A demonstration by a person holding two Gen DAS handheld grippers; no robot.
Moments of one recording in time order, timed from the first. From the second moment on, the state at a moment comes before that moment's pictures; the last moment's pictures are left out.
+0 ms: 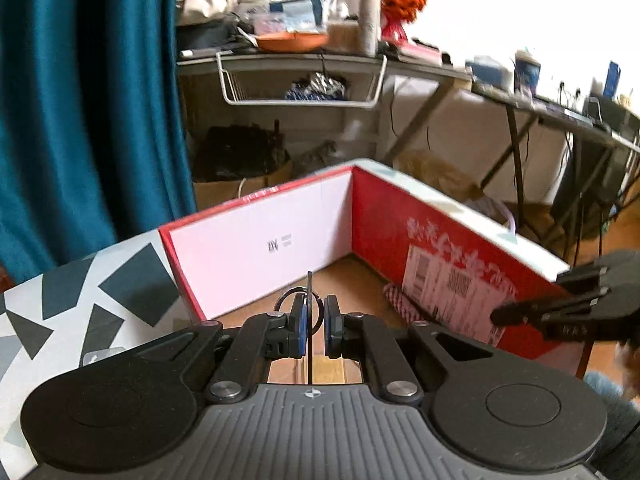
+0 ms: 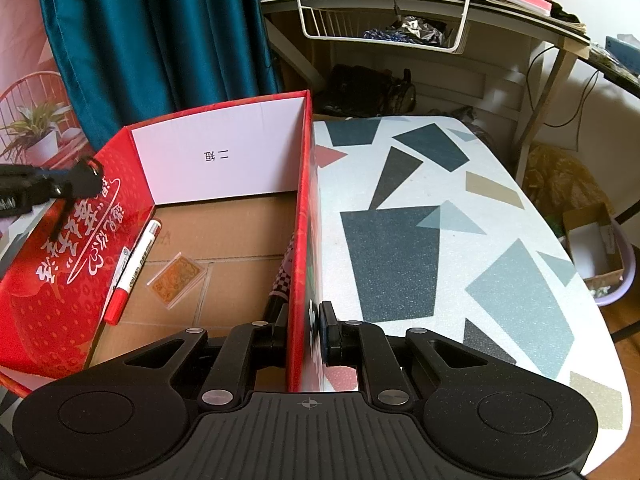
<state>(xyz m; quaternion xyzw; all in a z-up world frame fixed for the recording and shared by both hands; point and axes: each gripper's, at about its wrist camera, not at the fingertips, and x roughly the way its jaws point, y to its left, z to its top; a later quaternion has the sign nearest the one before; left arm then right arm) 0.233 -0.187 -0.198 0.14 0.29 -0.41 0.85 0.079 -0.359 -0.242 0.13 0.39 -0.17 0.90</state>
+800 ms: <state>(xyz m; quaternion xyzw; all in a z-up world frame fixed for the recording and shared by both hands) 0.231 -0.180 -0.207 0.16 0.29 -0.42 0.85 0.080 -0.359 -0.242 0.13 0.39 -0.17 0.90</state>
